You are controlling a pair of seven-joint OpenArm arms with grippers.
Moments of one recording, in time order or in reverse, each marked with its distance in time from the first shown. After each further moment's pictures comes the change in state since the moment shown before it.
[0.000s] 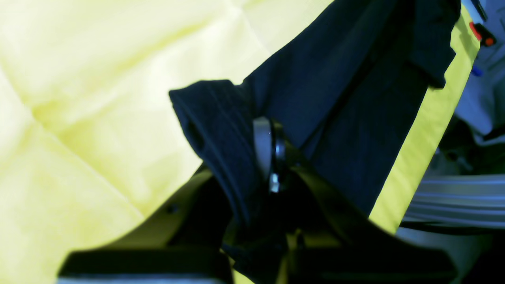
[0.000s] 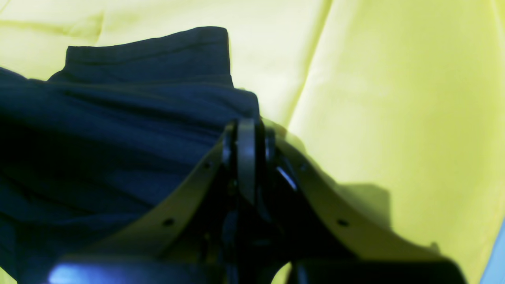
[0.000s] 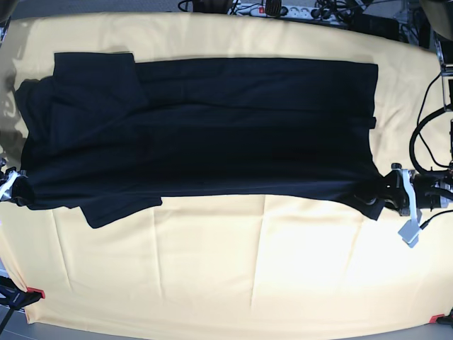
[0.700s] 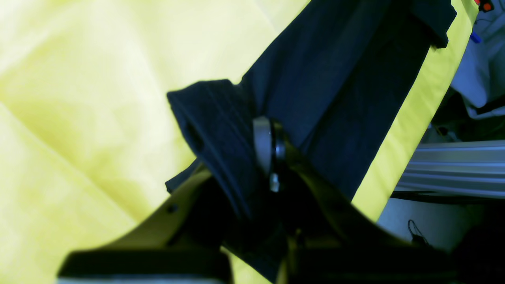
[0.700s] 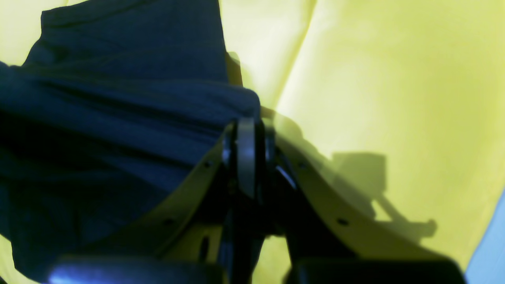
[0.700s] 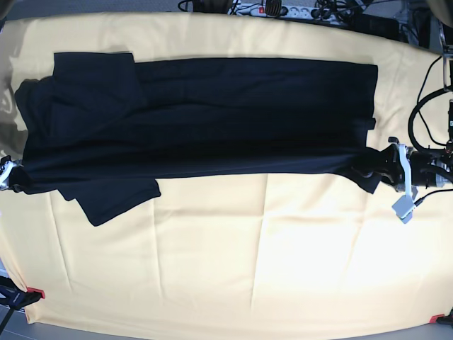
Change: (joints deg) left arm 7.6 -2.9 0.0 4.4 -0.8 0.0 -0.1; right arm -1.0 2.0 0.0 0.0 1.4 0.0 -7.8
